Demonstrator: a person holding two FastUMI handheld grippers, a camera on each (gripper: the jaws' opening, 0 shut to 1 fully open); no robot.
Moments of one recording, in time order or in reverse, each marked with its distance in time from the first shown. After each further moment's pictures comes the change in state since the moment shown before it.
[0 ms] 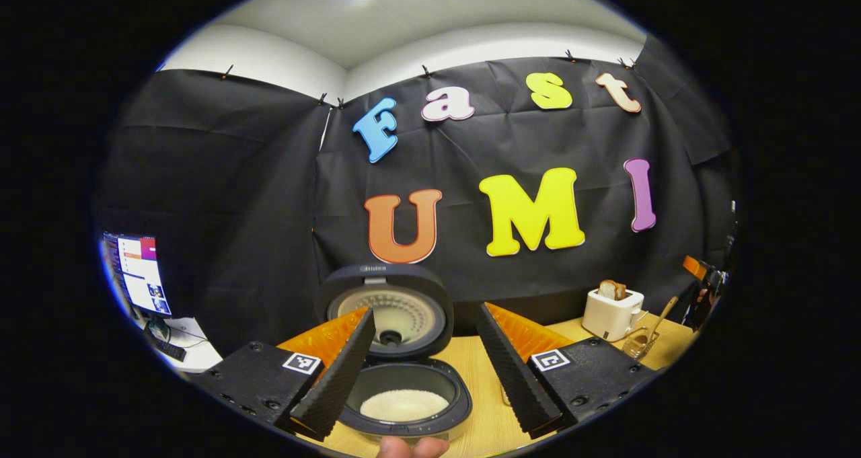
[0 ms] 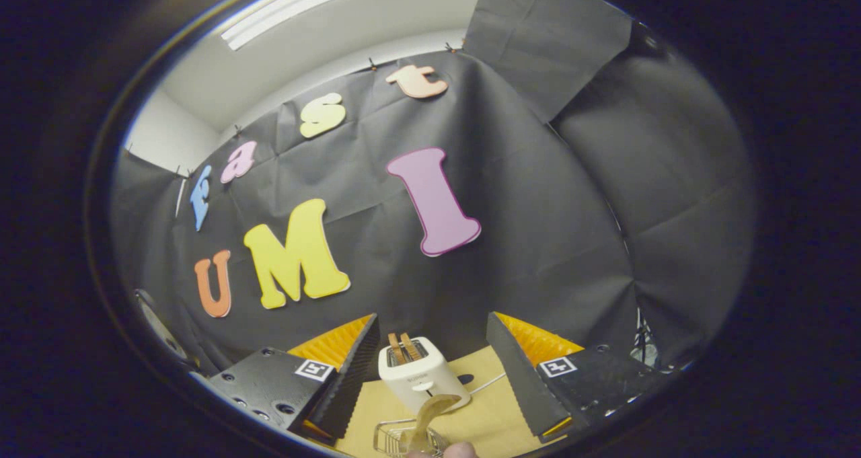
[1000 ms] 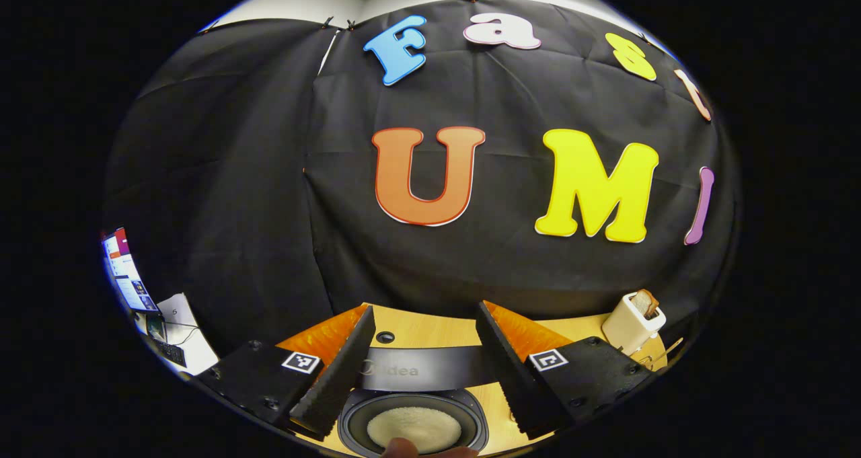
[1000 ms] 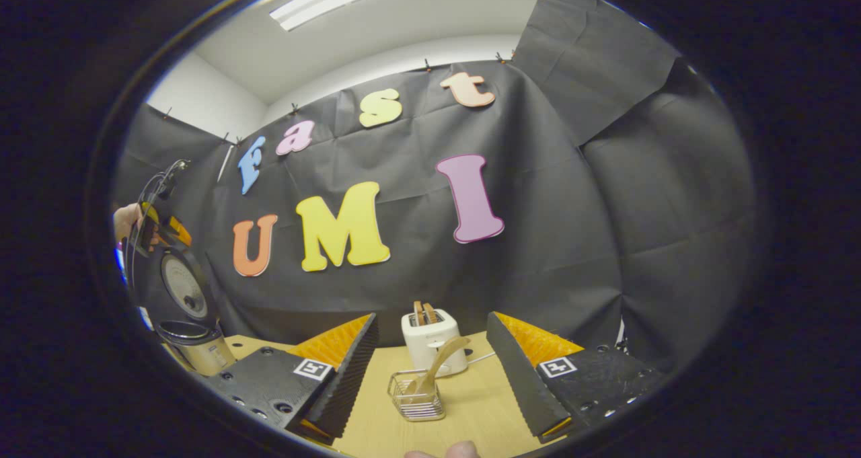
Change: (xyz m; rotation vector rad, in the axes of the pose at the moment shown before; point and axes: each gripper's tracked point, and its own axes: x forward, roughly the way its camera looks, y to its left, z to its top) left arm 0.182 0.062 -0.013 -0.102 0.377 0.066; right arm -0.120 0.028 -0.025 -0.144 0.076 0.106
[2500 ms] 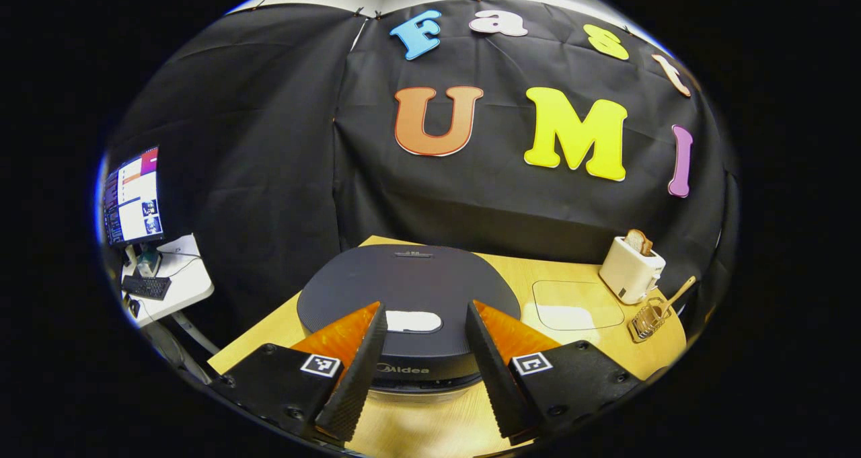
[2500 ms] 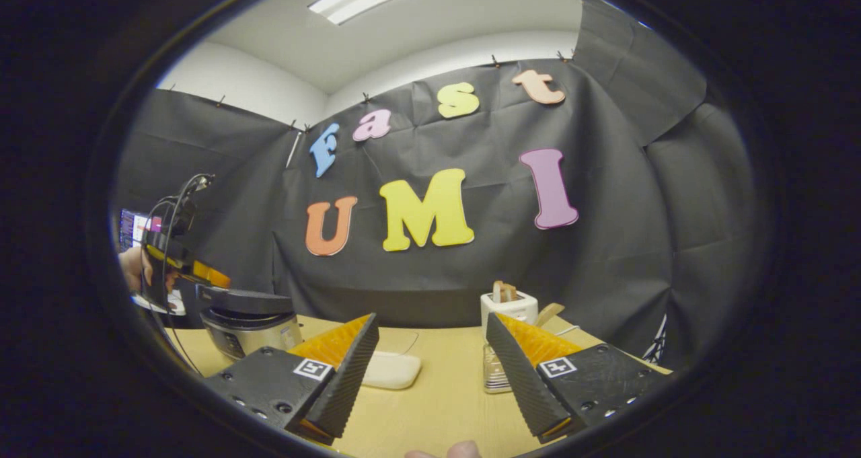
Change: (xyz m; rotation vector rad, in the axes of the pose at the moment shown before) left arm -0.120 -0.009 -0.215 -0.066 0.052 0.006; right arm -0.072 0.121 -0.028 -0.062 0.050 0.241
